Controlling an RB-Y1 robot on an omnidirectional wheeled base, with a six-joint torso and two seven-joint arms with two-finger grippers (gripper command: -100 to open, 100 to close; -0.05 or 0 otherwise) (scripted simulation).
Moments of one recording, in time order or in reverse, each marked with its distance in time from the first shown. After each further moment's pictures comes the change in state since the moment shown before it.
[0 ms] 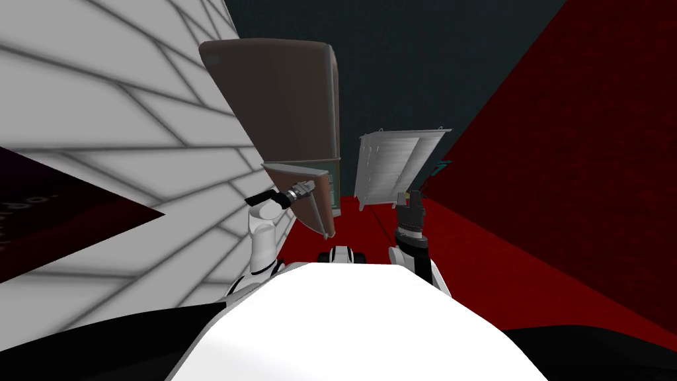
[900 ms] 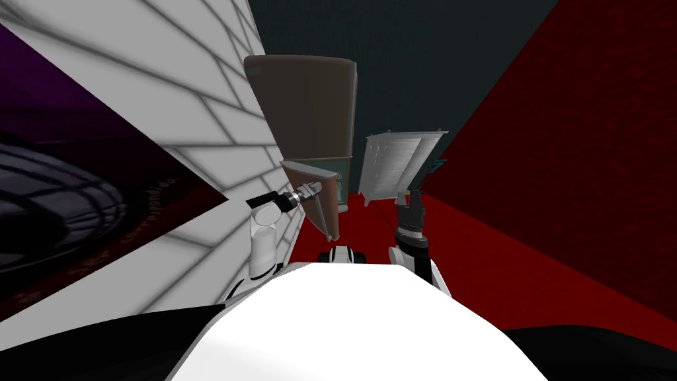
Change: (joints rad) left arm 0.040 -0.009 -0.053 -0.087 0.116 0.046 -0.034; right arm 0.000 0.000 0.000 0.000 0.000 0.000 0.000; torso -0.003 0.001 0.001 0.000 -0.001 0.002
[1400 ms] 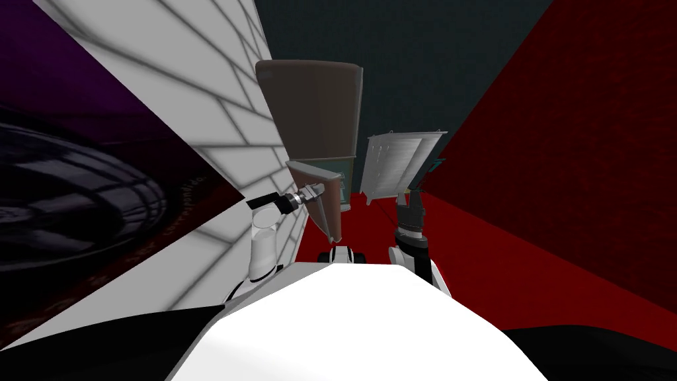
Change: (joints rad) left arm 0.017 -0.008 -0.018 -0.029 0.060 0.030 -0.019; right arm 0.000 0.000 0.000 0.000 0.000 0.000 0.000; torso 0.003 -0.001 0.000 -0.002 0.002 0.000
